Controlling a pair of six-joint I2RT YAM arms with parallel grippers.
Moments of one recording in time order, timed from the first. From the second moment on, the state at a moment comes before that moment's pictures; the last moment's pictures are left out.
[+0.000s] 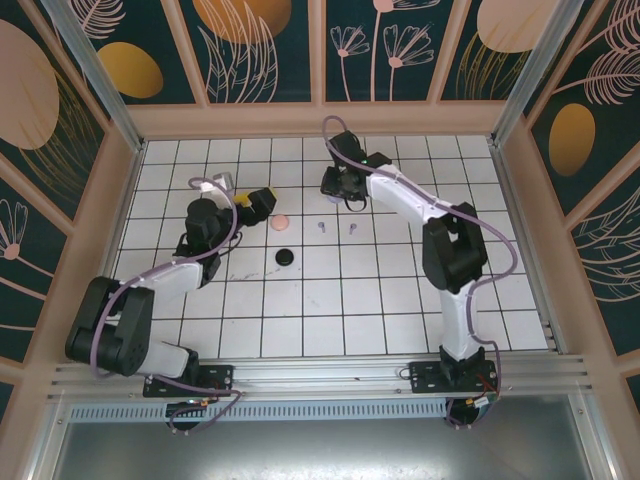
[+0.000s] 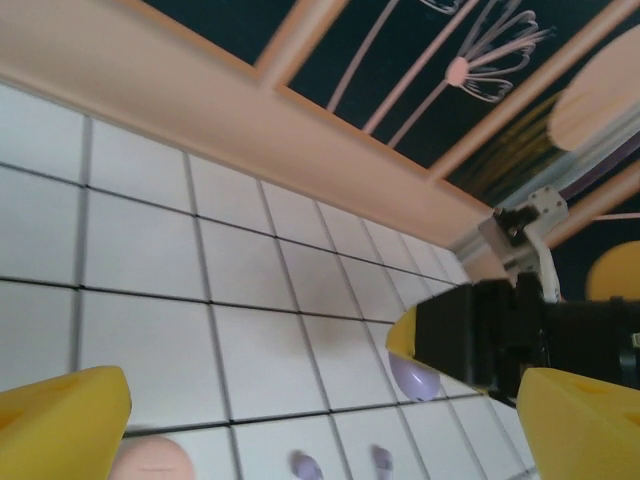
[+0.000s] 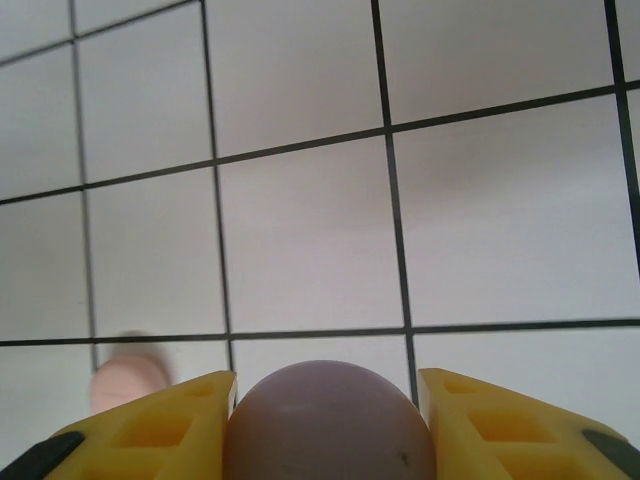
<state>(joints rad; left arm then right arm) -0.28 1.45 0.57 0.75 0.32 -0.72 0.58 2.03 1.73 -0.67 0.05 0.66</state>
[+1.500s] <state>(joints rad) -0.62 2.07 0.73 1.48 0.26 -1.05 0.62 1.80 1.47 -0.53 0.02 1.08</state>
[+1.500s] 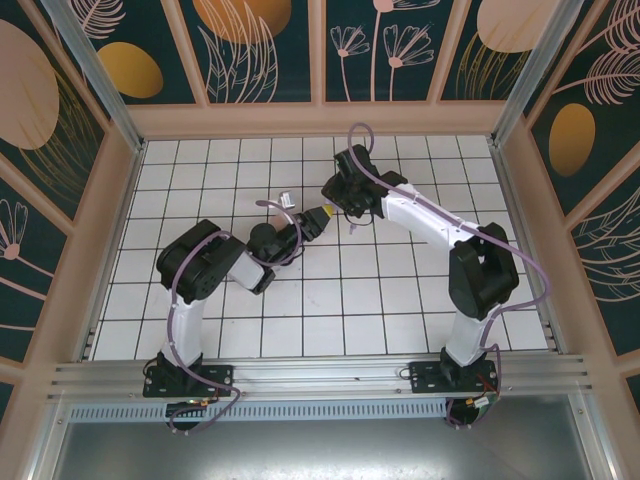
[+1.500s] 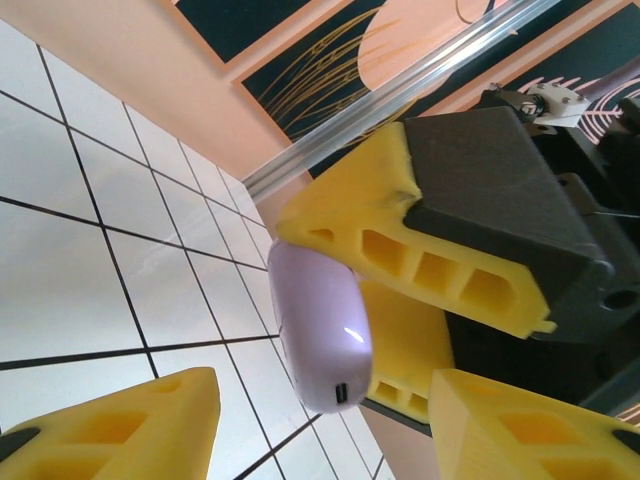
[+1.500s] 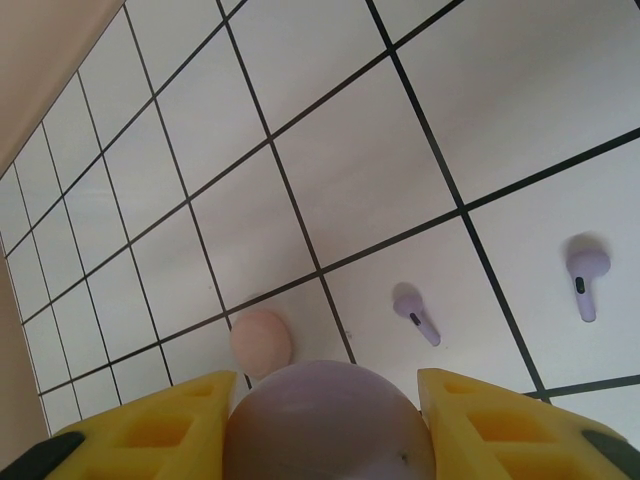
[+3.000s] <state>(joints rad) -0.52 1.82 0.76 1.08 0.63 -0.85 0.47 1.28 0.96 -0.23 -0.05 0.77</state>
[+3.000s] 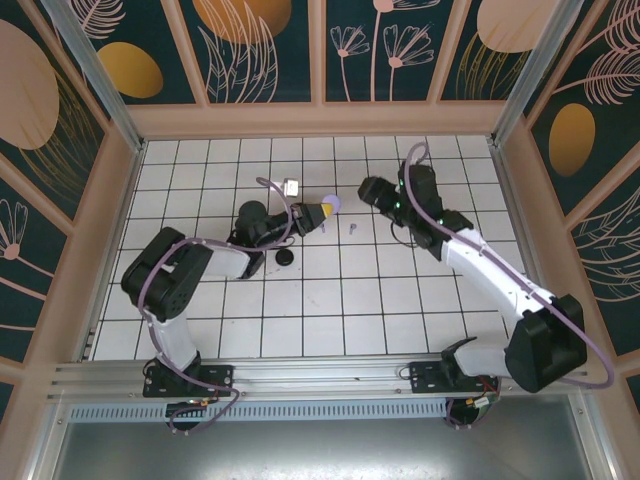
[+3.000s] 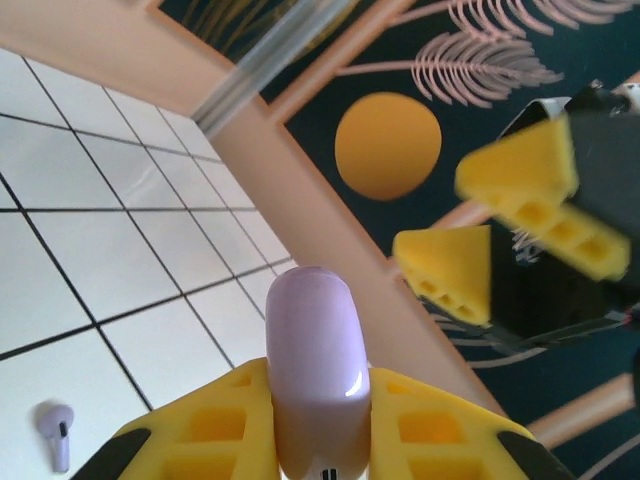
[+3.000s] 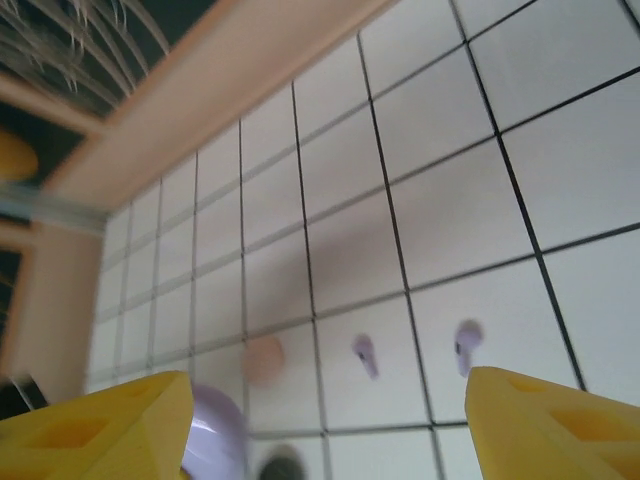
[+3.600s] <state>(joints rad) -0.48 1.69 0.91 0.47 0.98 -0.50 0.48 1.25 0.79 0.04 -0.44 0.43</state>
